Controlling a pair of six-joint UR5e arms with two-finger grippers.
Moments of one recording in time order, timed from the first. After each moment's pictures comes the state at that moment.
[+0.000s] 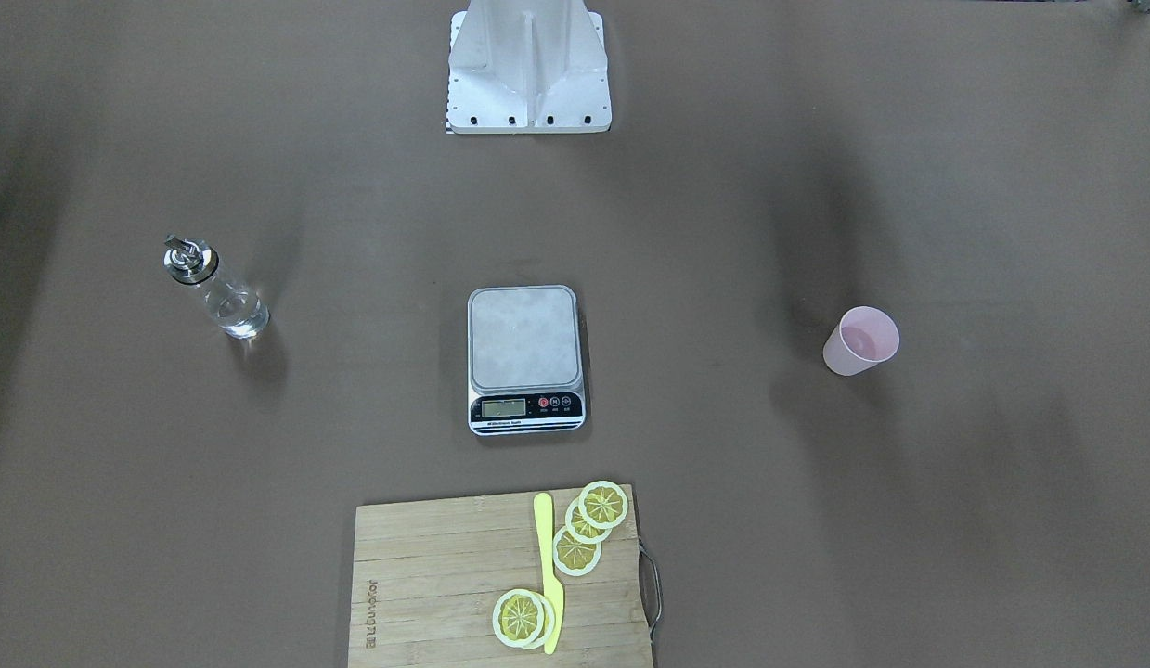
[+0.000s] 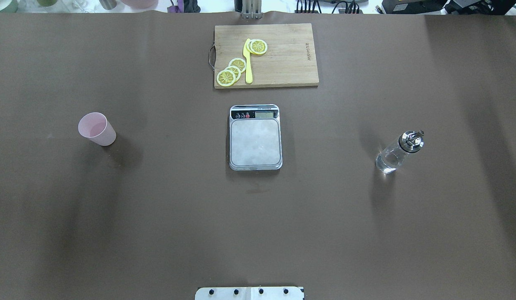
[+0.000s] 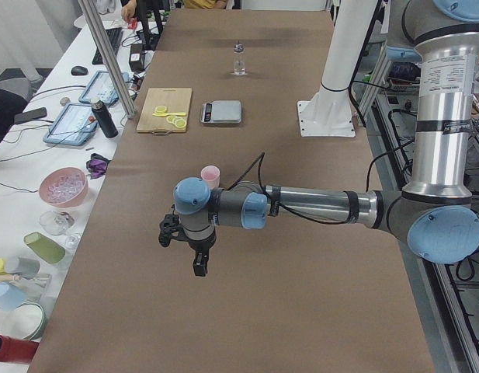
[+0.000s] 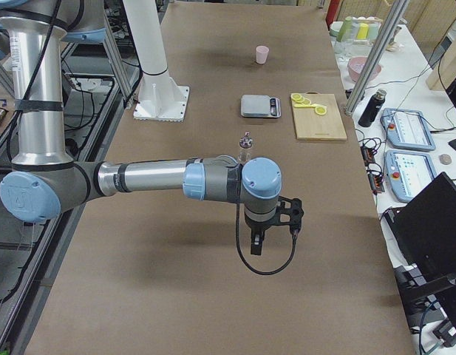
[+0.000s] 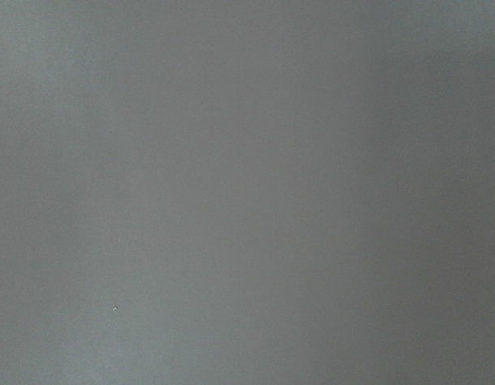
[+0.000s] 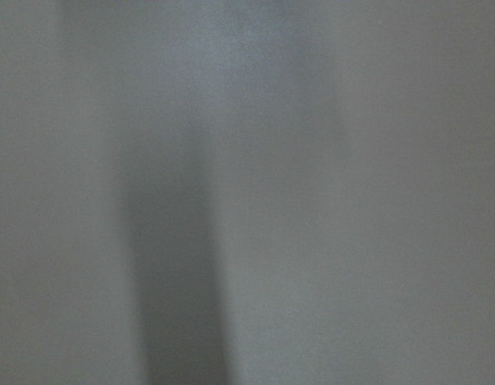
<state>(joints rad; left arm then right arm) -1.53 -1.55 -1.64 -1.58 -2.31 -0.02 1.69 -1.58 1.72 -1.71 2.38 0.02</state>
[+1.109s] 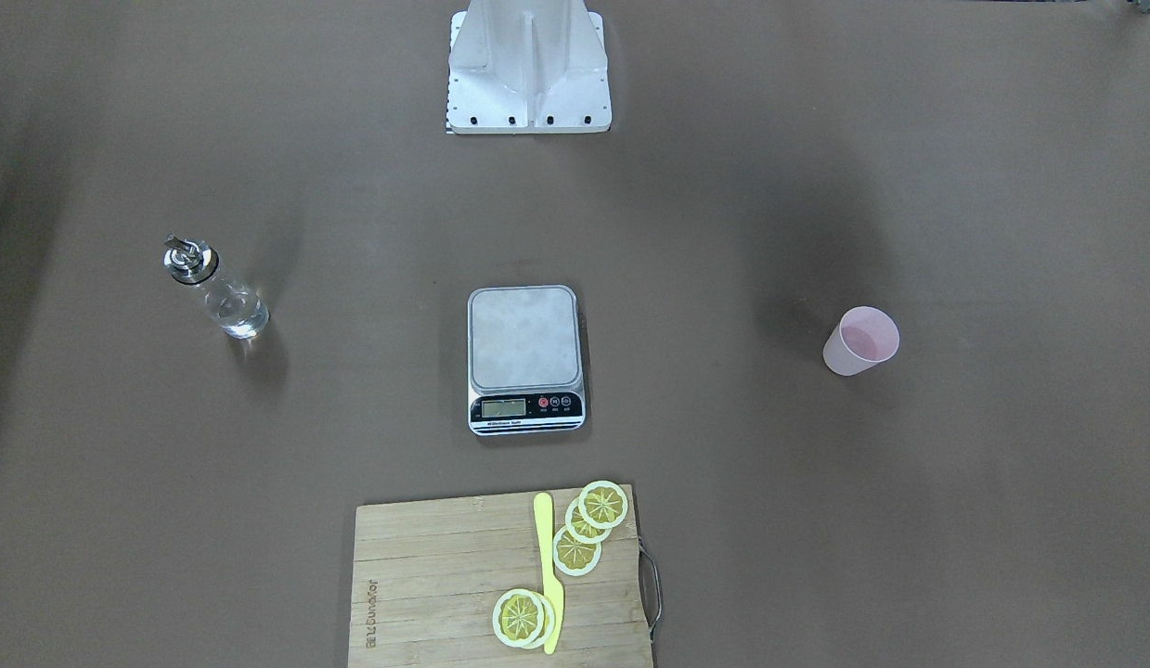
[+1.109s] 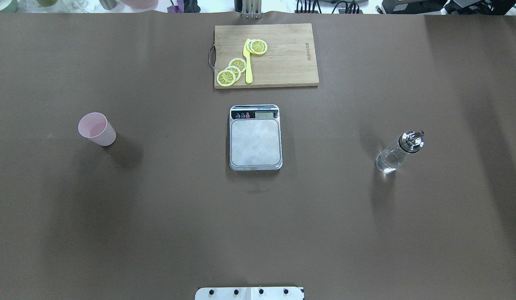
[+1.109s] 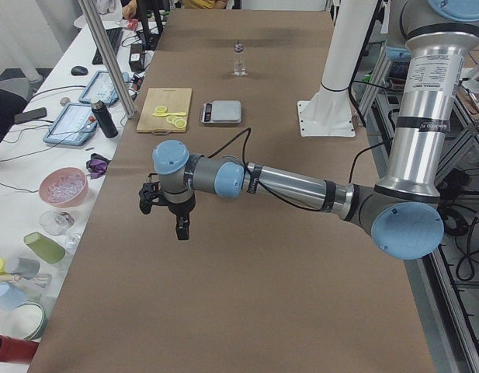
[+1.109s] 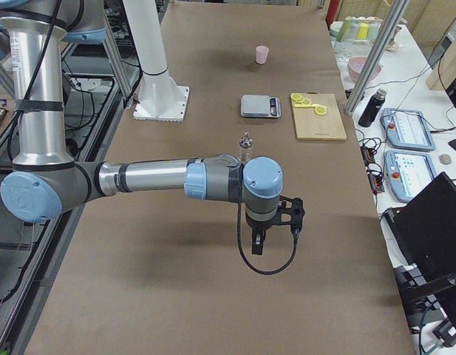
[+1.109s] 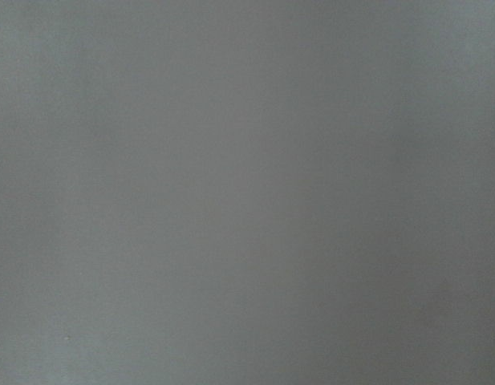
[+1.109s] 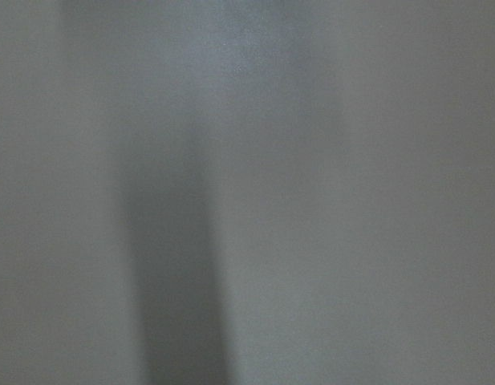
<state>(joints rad) -1.45 -1.70 -1.68 -1.54 -2.34 -0.35 1.69 -1.58 1.71 -1.71 2.38 0.02</state>
